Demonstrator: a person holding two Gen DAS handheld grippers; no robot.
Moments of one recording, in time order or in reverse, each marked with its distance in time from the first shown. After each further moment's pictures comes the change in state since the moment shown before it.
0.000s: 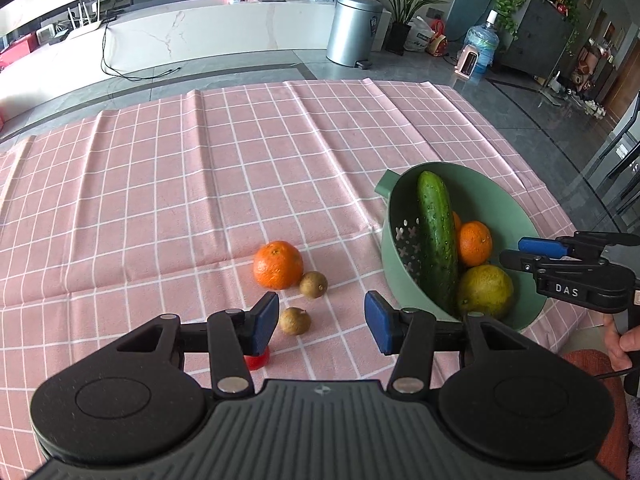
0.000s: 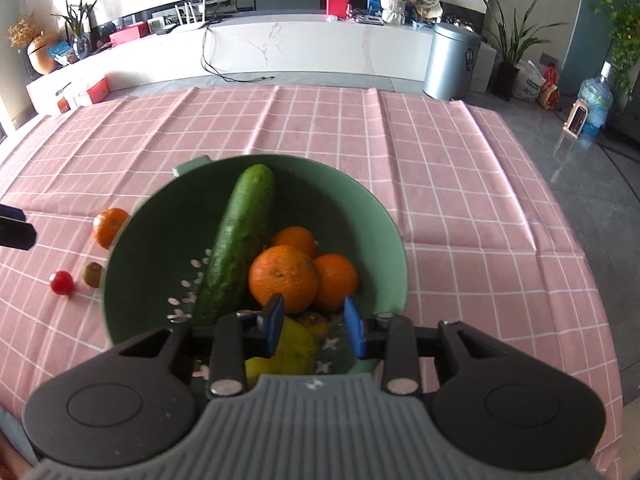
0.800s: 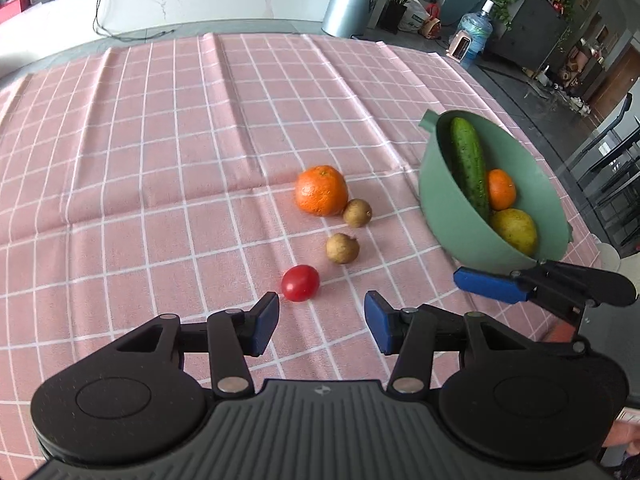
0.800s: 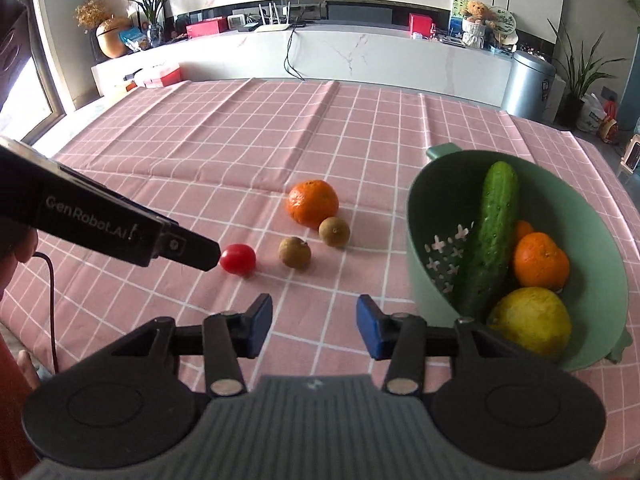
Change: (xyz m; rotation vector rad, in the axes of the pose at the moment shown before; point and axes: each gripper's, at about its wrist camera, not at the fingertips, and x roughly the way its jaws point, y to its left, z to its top) left arm 0.020 0.061 -0.048 -0.043 0.075 -0.092; right arm -0.005 0.166 -0.039 -0.104 -0.036 0.130
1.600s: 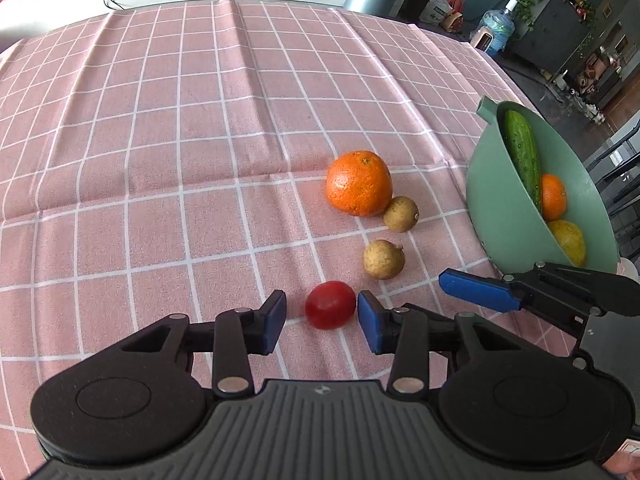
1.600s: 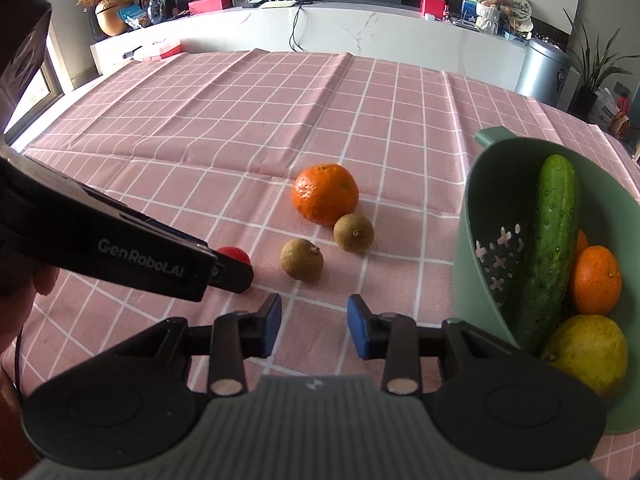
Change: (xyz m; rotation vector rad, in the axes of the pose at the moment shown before) left arm 0.050 0.020 0.009 -0.051 0.033 0.011; right arm 0.054 0.006 0.015 -0.018 0.059 0.010
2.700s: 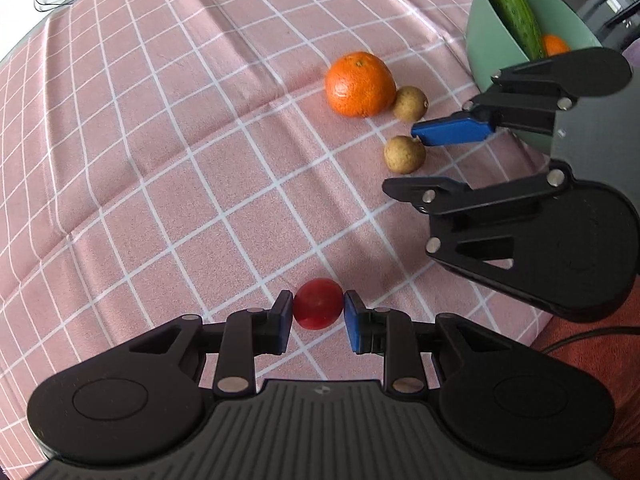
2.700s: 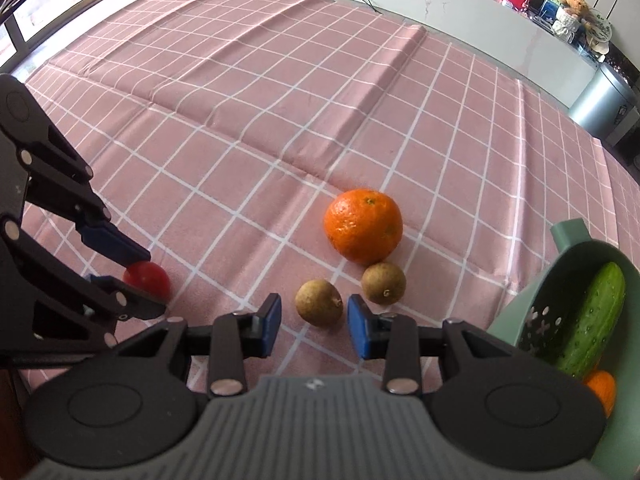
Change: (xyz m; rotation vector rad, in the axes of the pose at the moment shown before) left arm 0.002 -0.005 0.016 0.297 0.382 0.103; right arm 0.037 0.018 0.056 -0.240 0.223 0.046
